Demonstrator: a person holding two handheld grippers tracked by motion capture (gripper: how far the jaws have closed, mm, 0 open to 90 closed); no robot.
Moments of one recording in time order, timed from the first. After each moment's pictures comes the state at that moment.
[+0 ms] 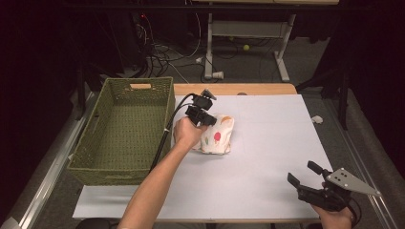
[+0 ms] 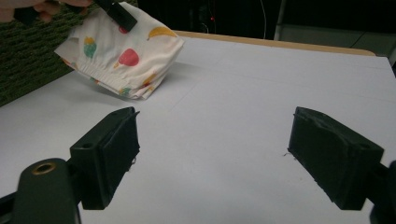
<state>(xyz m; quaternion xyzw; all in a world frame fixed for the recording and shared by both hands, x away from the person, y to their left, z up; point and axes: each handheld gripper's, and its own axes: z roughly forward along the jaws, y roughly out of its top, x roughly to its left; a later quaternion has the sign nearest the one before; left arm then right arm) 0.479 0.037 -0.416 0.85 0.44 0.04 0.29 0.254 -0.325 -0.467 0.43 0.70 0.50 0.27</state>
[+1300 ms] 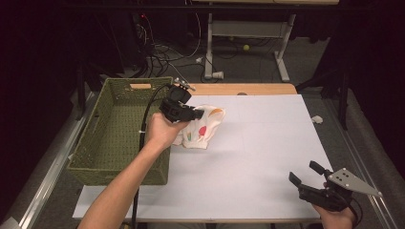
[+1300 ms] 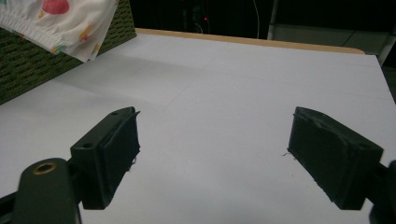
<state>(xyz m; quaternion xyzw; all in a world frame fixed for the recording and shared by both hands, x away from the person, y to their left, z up) 0.425 0.098 -0.340 0.84 0.39 0.05 0.36 0.254 -0.327 -0.467 0.44 0.70 0.49 0.28</state>
